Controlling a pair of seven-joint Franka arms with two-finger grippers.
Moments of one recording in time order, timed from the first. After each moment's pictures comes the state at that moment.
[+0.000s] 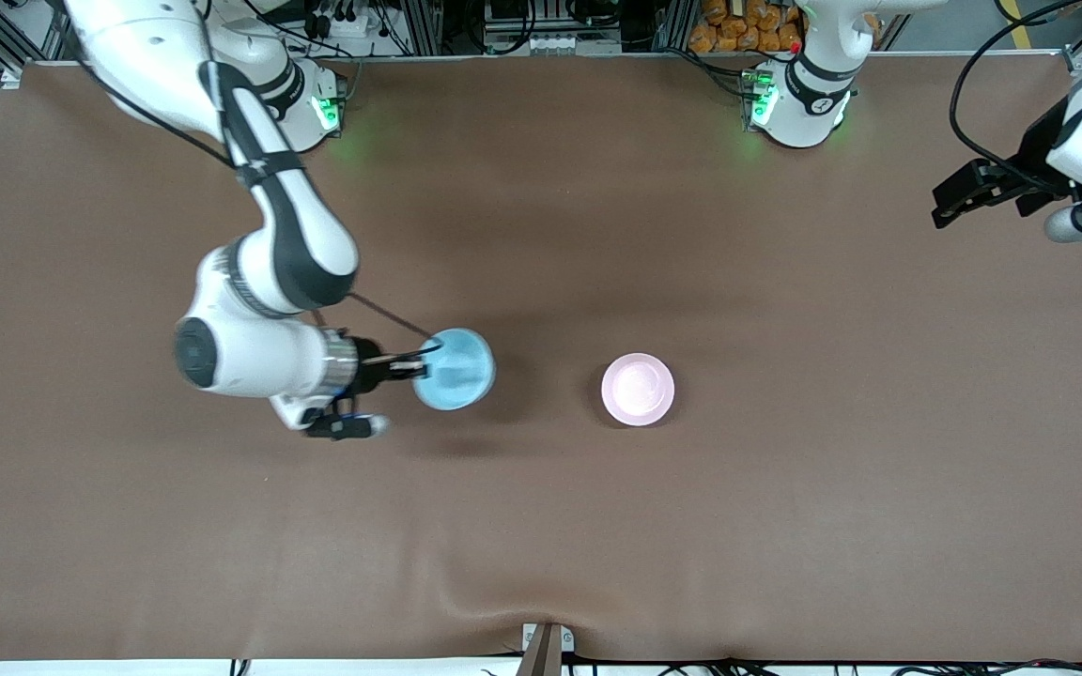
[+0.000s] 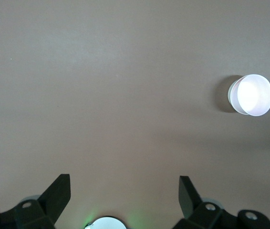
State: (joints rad) left arm -0.02 -0.06 -0.09 -1.60 0.01 1.49 -0.24; right arm 0.36 0.57 0.04 -1.56 0.59 2.04 0.14
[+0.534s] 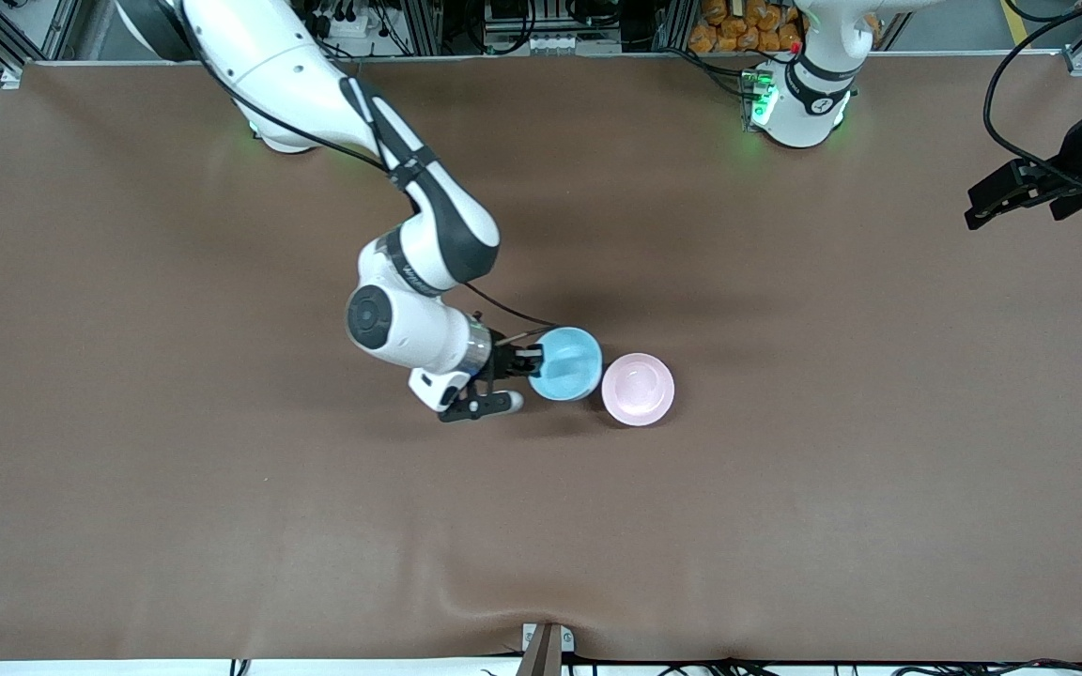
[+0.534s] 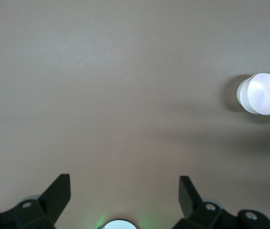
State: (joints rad) left arm 0.03 -0.06 -0.08 -1.60 0.01 1.49 -0.16; right arm 0.59 0.74 0.04 -1.43 0.61 2.34 0.15
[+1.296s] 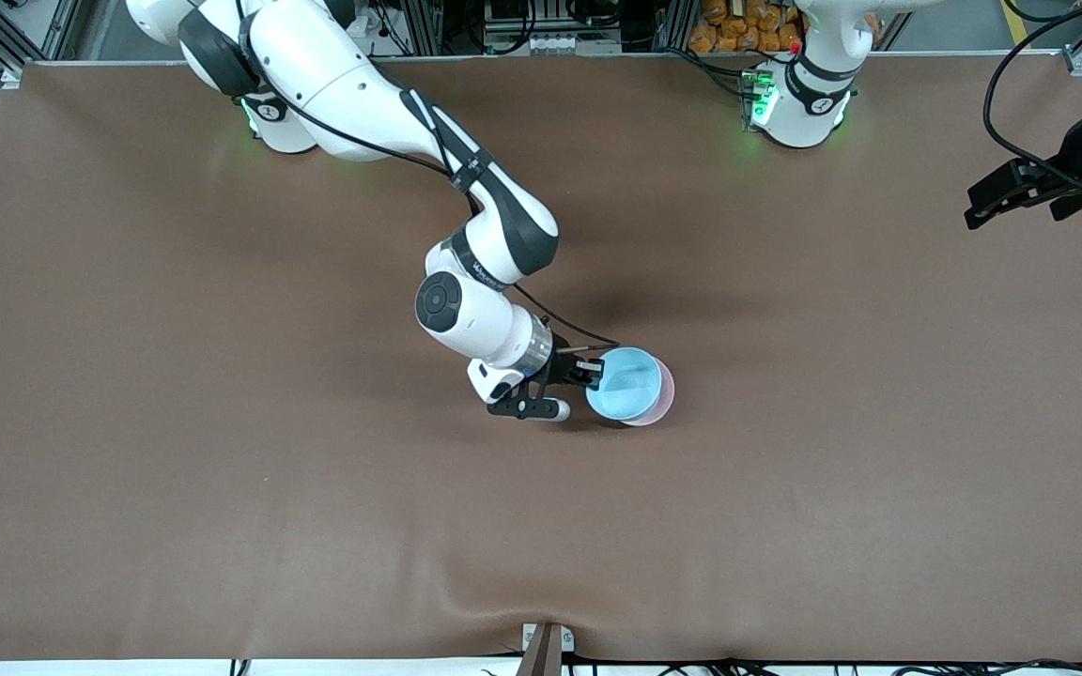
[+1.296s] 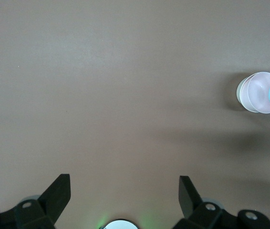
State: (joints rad) left arm 0.03 -0.06 -0.08 -1.60 0.01 1.49 -0.15; right arm 0.69 0.89 0.04 -1.25 0.61 2.48 0.46
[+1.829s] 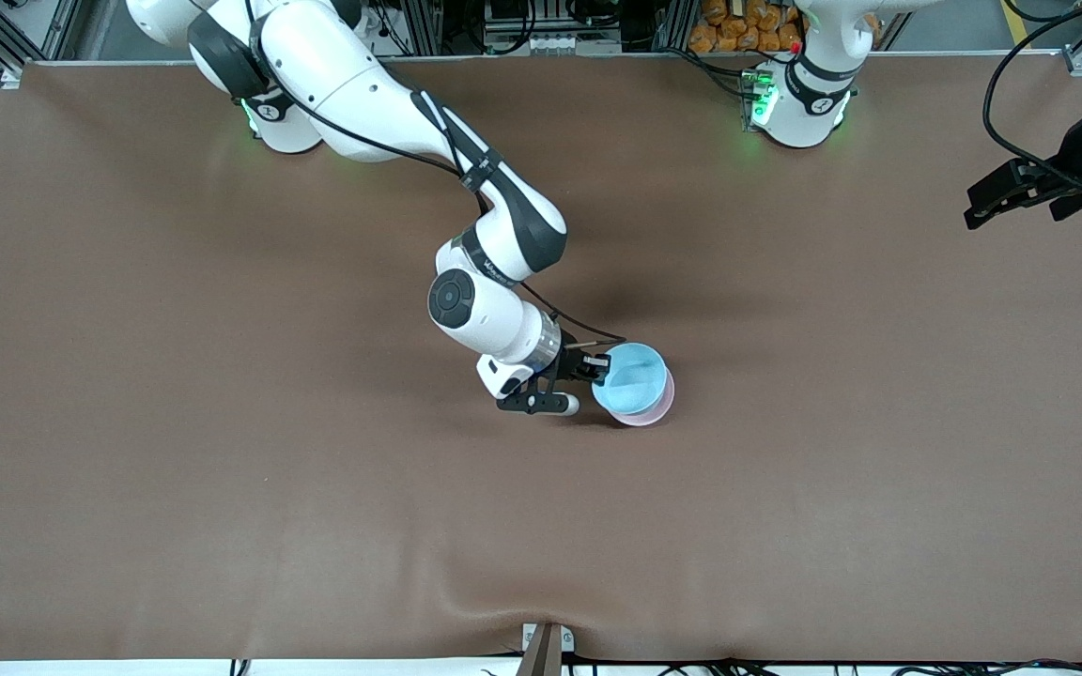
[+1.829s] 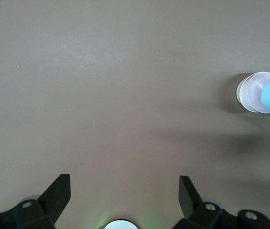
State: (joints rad) left arm 0.03 -0.06 -0.09 -1.60 0.01 1.49 -0.15; right arm 0.71 0.91 0.03 -1.25 0.61 2.49 0.46
